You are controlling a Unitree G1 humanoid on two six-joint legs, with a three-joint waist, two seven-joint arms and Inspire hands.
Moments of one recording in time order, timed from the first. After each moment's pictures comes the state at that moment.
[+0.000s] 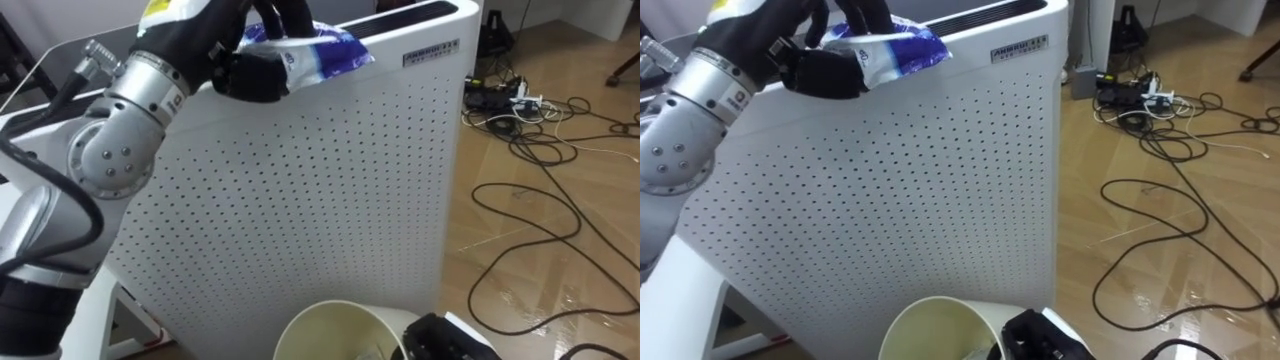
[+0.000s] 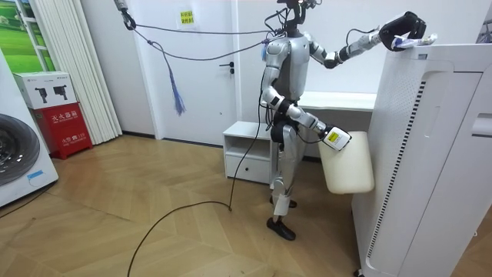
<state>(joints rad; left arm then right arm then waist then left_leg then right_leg) -0.73 0.55 -0.17 0.06 0.41 -0.08 -0.11 0.05 -0.42 0.28 0.30 0.03 0.02 0.23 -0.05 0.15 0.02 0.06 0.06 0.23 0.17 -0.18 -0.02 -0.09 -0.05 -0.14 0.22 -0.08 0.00</state>
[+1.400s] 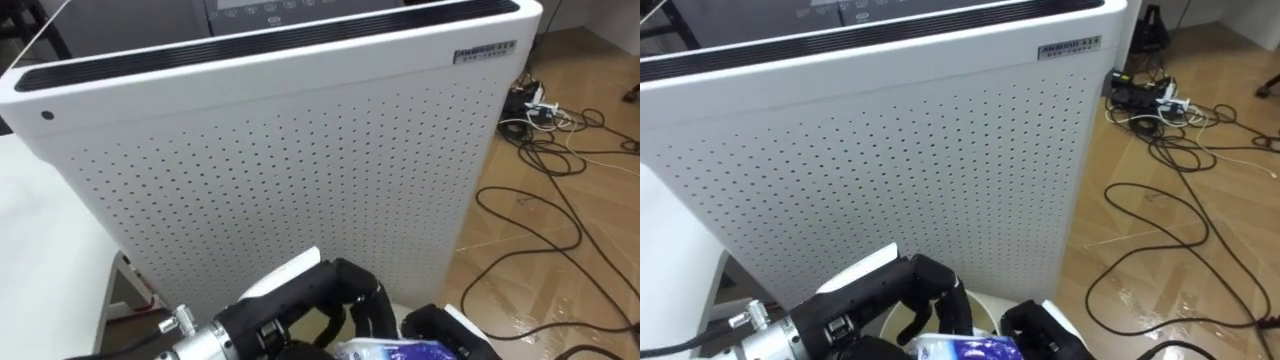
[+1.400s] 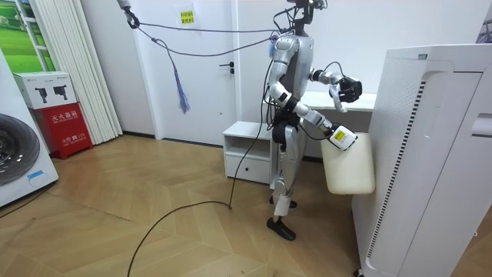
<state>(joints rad) 0.01 0.54 -0.39 -0.22 -0.08 -0.10 -0.45 0.04 -0.41 0.32 0.30 0.08 0.02 0.13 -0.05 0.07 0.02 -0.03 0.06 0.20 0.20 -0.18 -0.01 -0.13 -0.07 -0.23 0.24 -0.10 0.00</state>
